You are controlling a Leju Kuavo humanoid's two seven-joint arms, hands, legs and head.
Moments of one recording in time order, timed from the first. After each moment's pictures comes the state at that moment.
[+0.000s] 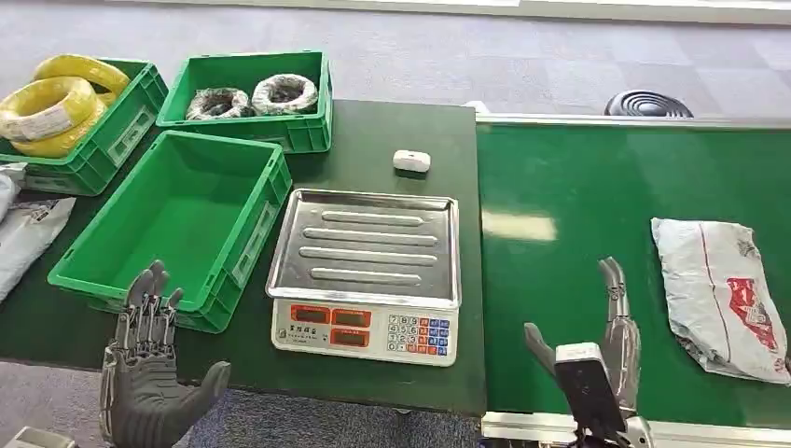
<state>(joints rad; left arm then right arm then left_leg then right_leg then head) 0.34 -0.03 -0.28 -2.03 -0.09 0.18 -0.51 0.19 0.04 0.07 -1.76 0.59 -0.29 -0.29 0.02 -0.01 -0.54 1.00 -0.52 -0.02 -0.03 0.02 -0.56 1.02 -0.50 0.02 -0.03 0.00</state>
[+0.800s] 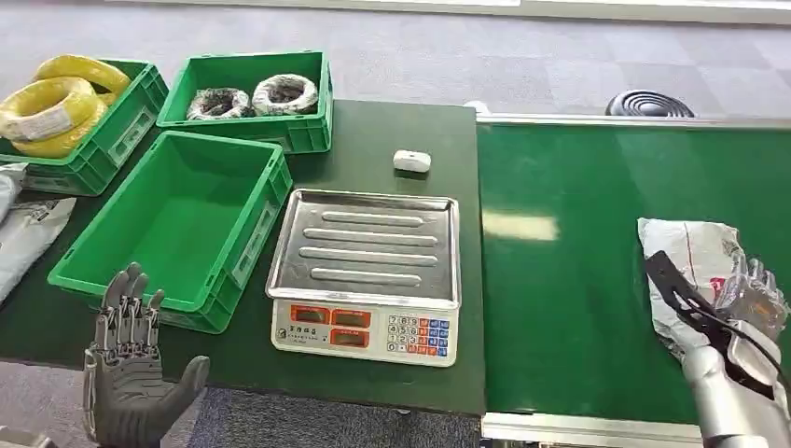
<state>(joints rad) 0.33 -0.02 -0.23 -2.01 0.01 0.21 -0.54 -0.44 -0.42 -0.12 -0.70 1.06 -0.16 0.22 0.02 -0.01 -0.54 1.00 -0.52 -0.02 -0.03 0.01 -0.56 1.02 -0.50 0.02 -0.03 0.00</state>
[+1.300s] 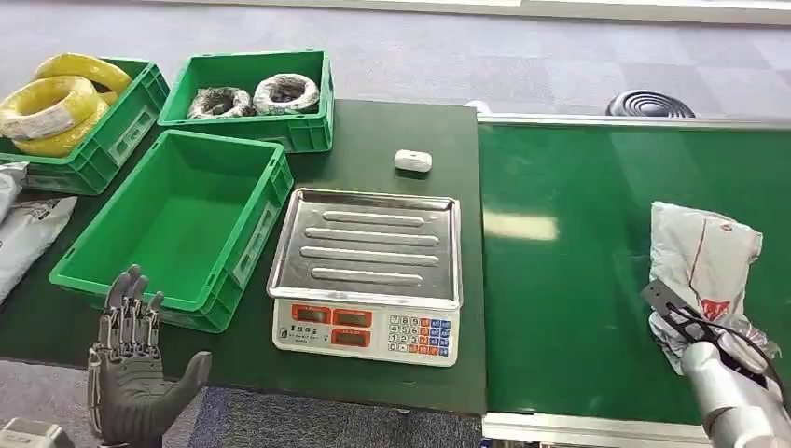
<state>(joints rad) 0.33 -0.02 -0.23 -1.98 0.00 0.24 -0.54 -0.58 -0.43 -0.10 -0.39 1.05 0.02 0.35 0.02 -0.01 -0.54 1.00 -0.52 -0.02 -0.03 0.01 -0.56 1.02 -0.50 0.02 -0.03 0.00</state>
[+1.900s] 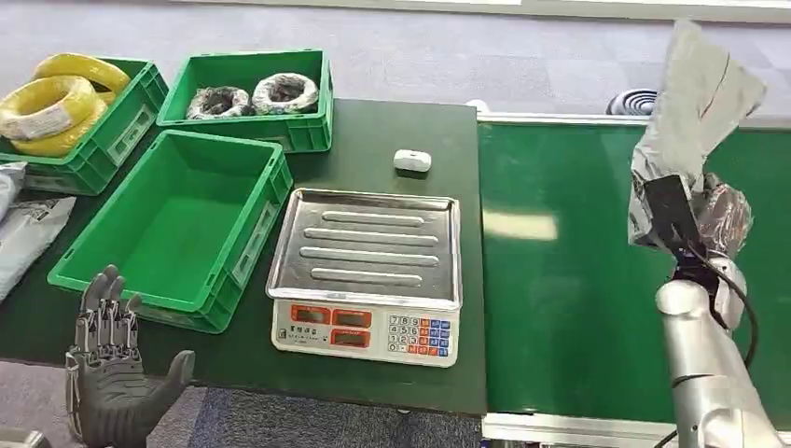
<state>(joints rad) 0.35 -0.05 -0.16 -2.01 -0.03 0.22 -0.55 -0.57 -0.30 -0.01 -0.91 0.58 -0.44 -0.23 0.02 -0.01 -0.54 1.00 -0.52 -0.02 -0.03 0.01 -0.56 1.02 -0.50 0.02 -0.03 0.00</state>
